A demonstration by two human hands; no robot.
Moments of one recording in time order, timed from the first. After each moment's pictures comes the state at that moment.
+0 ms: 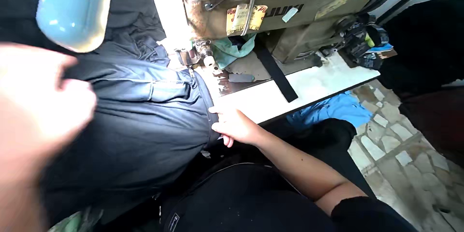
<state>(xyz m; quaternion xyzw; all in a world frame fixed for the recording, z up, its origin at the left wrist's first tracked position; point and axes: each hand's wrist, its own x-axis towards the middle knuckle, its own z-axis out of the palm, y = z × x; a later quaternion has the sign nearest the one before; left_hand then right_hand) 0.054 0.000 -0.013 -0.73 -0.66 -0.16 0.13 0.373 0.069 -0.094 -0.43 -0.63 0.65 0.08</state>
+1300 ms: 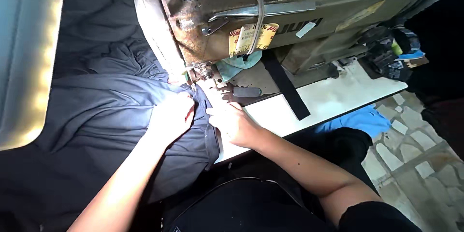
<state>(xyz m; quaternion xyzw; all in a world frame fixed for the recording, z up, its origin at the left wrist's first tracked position) 0.144 0.083 -0.130 -0.81 -0.55 -0.21 0.02 0.368 0.118 -0.147 -0.19 -0.92 0.16 0.31</state>
